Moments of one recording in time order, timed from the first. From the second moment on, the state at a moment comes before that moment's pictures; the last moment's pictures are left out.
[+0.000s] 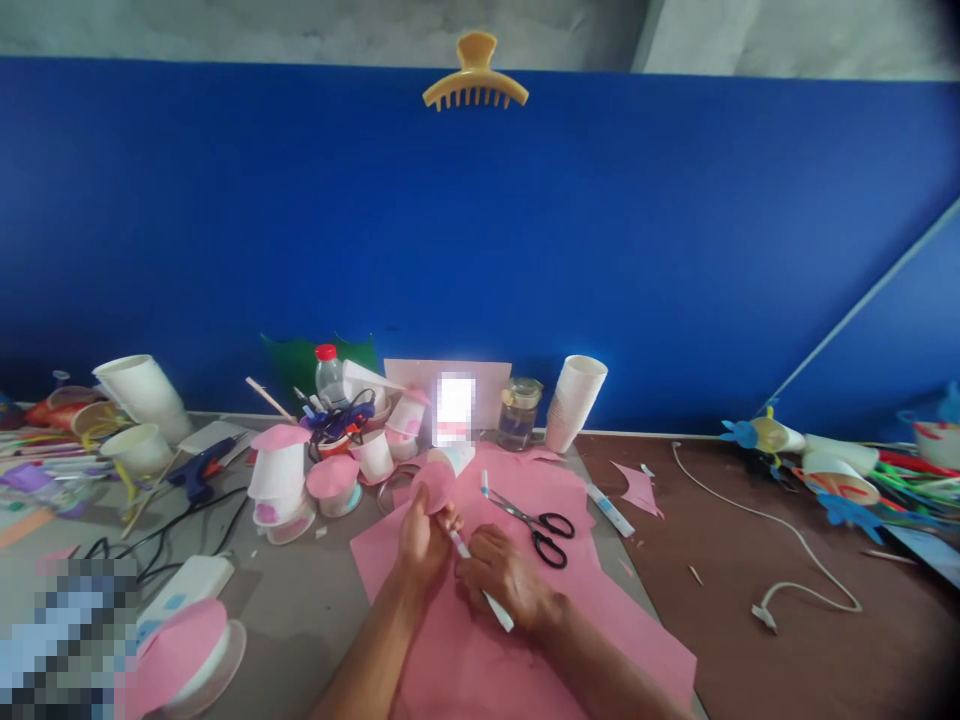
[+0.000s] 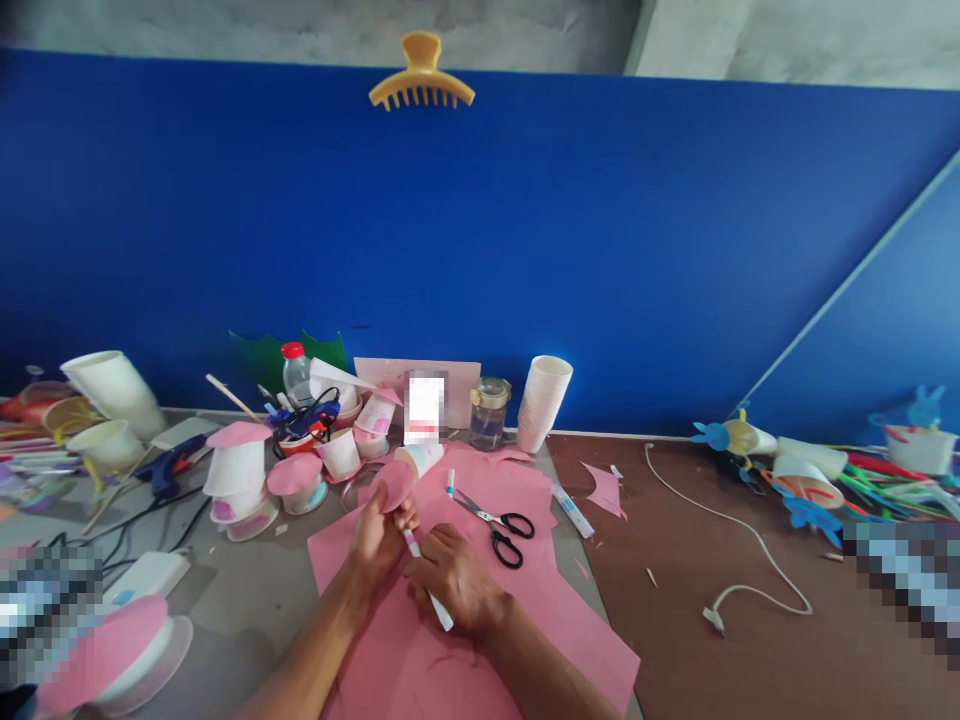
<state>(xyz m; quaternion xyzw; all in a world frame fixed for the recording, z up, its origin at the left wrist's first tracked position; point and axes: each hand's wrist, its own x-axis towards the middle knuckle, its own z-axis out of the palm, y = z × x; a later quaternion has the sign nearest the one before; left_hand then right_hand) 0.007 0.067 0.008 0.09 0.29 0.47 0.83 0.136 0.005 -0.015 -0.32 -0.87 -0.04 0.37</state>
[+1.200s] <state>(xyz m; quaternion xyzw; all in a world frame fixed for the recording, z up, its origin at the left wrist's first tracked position) 0.016 0.063 0.007 0.20 0.35 0.55 0.73 0.268 0.023 -0.009 -0.89 -0.42 -0.09 0.18</state>
